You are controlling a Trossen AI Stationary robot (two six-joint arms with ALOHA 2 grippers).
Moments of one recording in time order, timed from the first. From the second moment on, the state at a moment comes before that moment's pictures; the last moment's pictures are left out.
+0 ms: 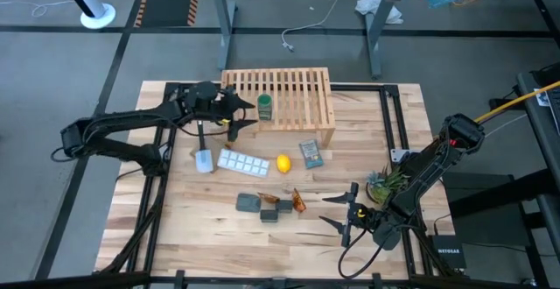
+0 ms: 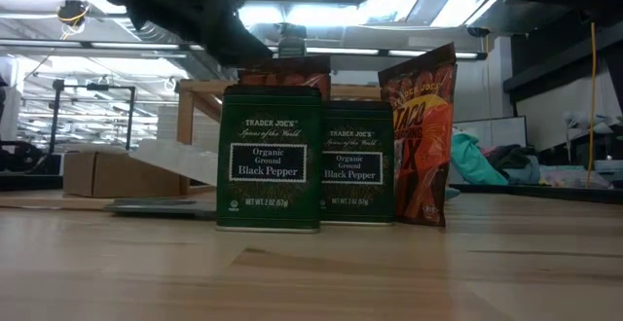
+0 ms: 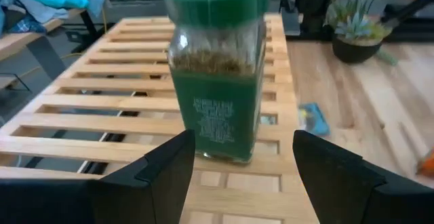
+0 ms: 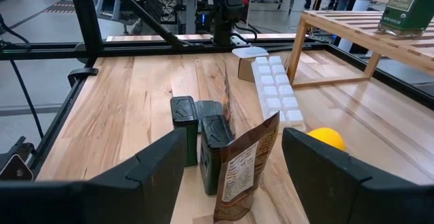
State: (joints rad) left arm 0.47 1.17 0.72 0.08 0.23 0.20; right arm 0.90 1.47 0.66 0.34 1.07 0.41
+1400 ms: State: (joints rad) left arm 0.56 1.19 0.72 0.12 0.40 0.22; right arm 0.90 1.47 0.66 0.35 0.66 0.41
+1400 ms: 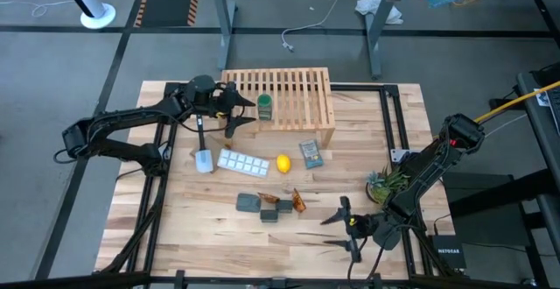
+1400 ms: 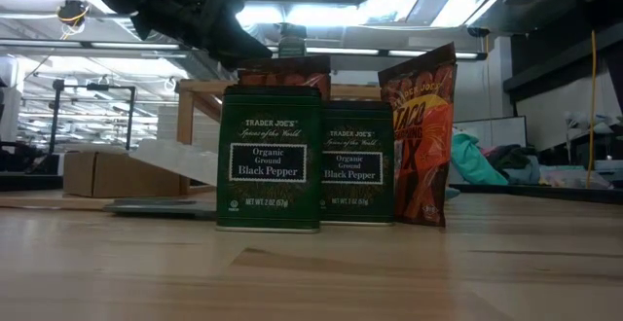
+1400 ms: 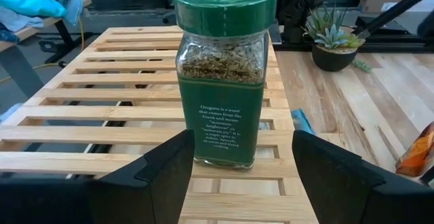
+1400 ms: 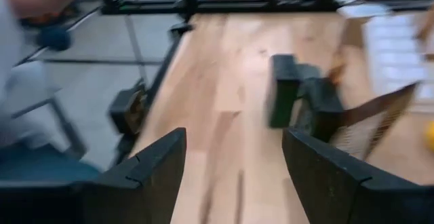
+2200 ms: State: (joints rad) left arm 0.57 1.19 0.72 0.12 0.40 0.26; right arm 0.90 1.47 0.66 0.34 0.53 0.41
